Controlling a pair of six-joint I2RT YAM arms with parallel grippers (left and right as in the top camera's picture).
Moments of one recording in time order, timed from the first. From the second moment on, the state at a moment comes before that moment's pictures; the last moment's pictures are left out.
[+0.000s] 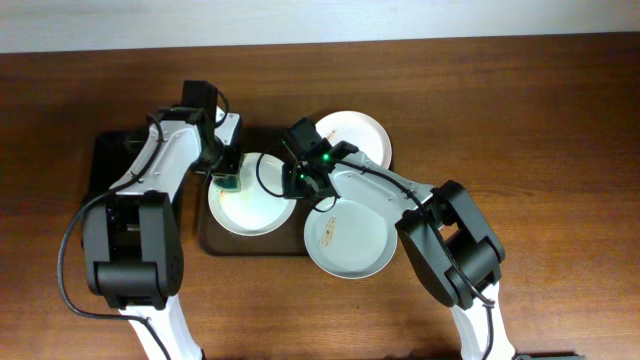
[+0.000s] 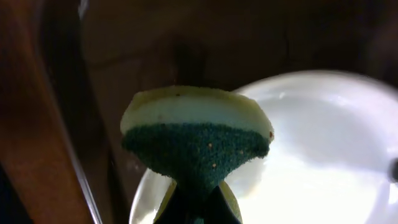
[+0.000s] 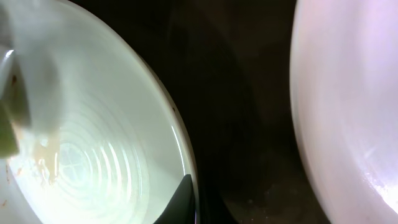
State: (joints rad) left arm -0.06 2.05 1.49 -0.84 0.09 0.11; right arm 0.64 2.18 1.54 -0.51 -0.16 0.63
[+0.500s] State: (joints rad) left arm -0.07 2.05 1.44 -1.05 0.13 0.12; right arm 0.64 2.18 1.54 -0.51 -0.18 0.62
